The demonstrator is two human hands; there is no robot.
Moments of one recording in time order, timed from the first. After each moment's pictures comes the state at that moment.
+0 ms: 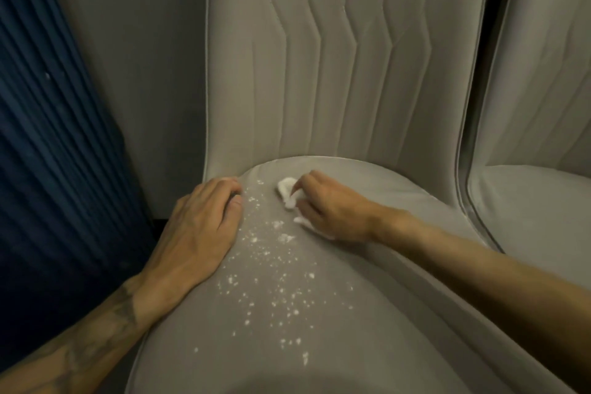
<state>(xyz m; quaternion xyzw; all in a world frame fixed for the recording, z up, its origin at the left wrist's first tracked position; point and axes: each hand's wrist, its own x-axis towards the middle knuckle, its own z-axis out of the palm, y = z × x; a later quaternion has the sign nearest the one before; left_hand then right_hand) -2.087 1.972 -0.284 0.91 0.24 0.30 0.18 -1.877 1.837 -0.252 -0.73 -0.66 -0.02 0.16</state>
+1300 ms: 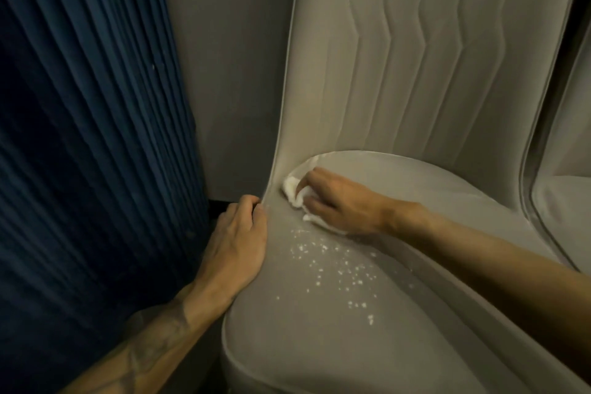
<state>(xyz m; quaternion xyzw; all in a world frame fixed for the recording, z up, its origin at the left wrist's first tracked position) -2.147 1.949 -0.298 0.79 0.44 0.23 0.36 -1.940 1.878 -0.246 -0.66 -0.74 0.01 0.15</state>
